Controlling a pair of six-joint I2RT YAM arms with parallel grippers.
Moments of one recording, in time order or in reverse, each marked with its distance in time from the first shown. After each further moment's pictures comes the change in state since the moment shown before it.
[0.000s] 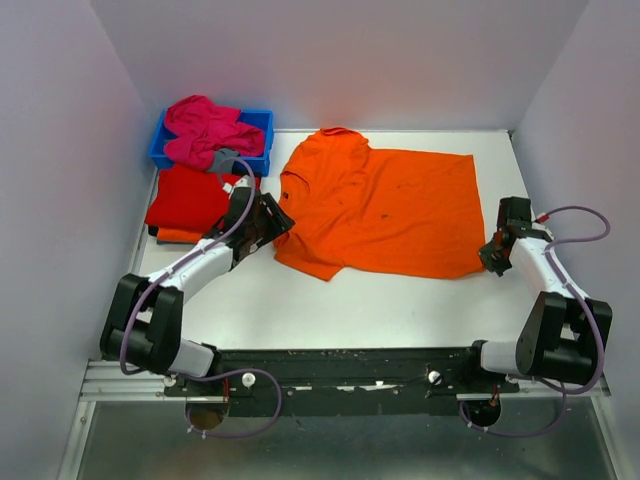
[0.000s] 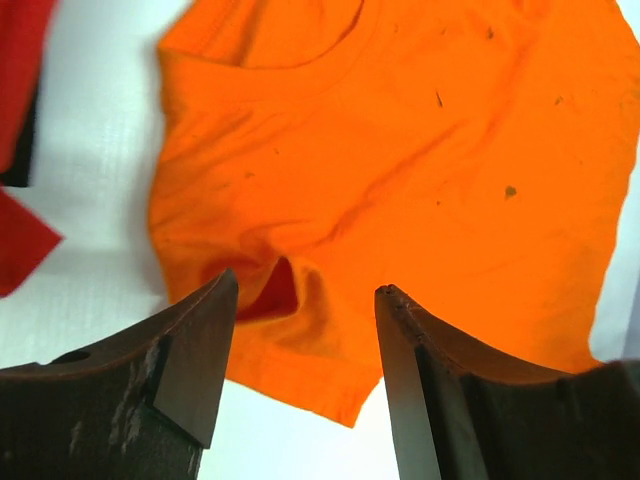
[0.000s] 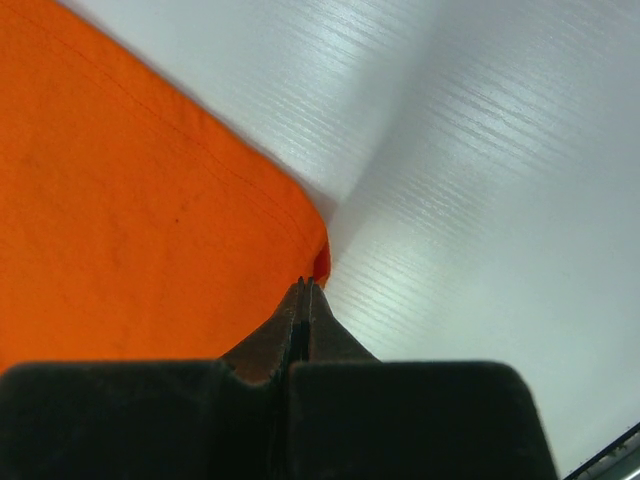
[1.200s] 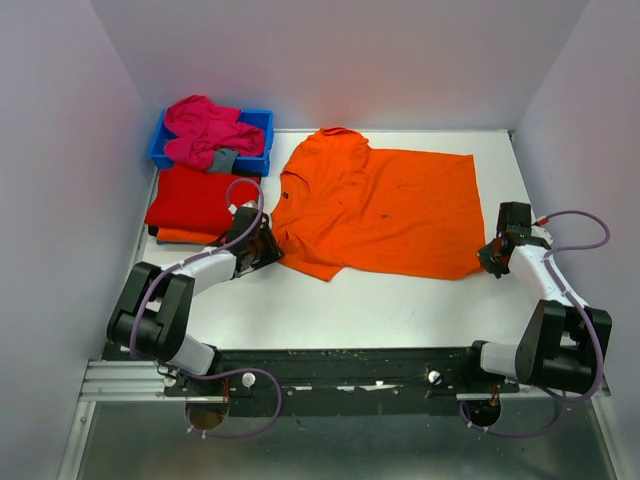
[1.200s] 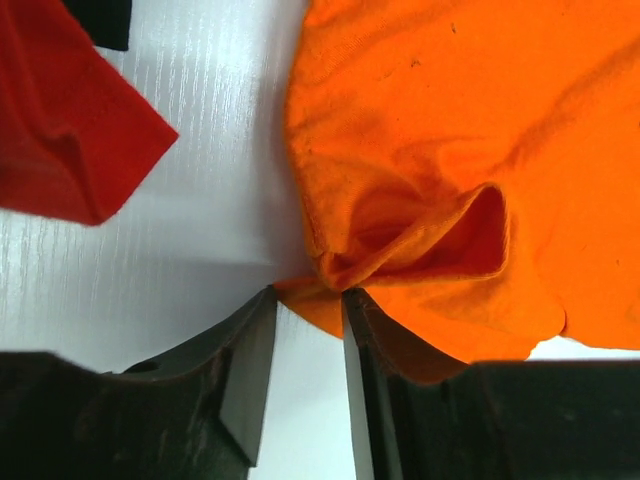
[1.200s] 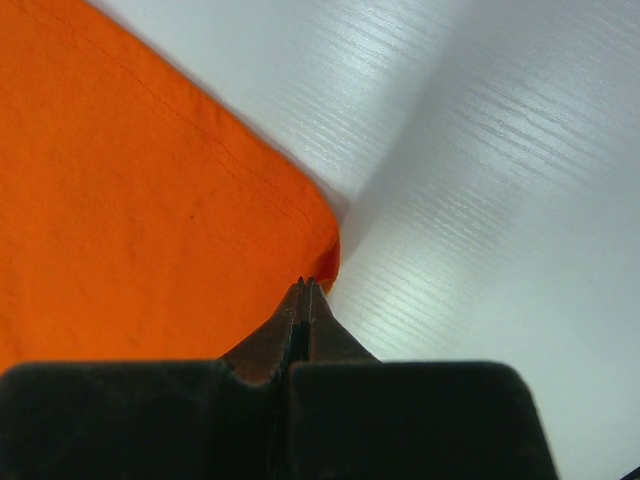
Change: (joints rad) left arm 0.007 0.030 -0.134 -0.049 -0.017 0.125; right arm 0.000 -0.056 -0.067 0.073 -0.023 0.010
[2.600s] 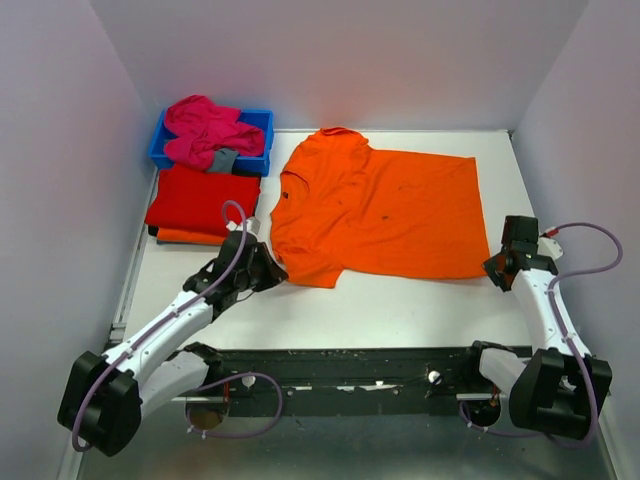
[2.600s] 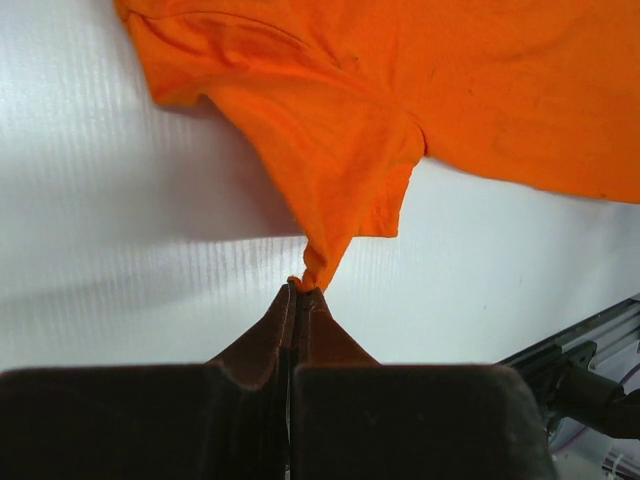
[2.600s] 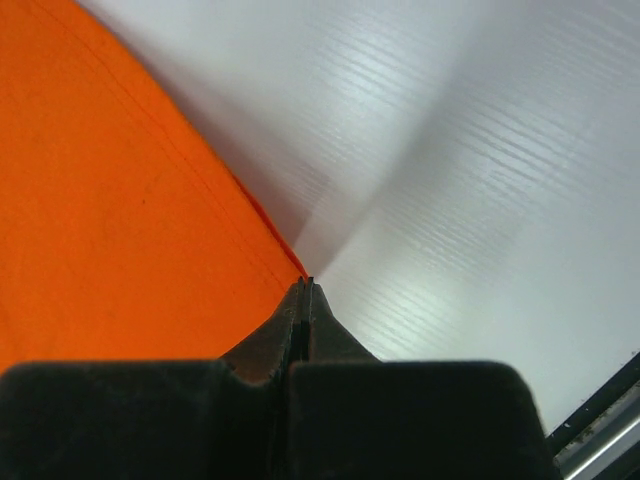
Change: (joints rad) left arm -0.149 -0.521 -0.150 -0.214 0.072 -0.077; right arm -0.002 -0.226 -0.076 -0.093 0.041 -0.018
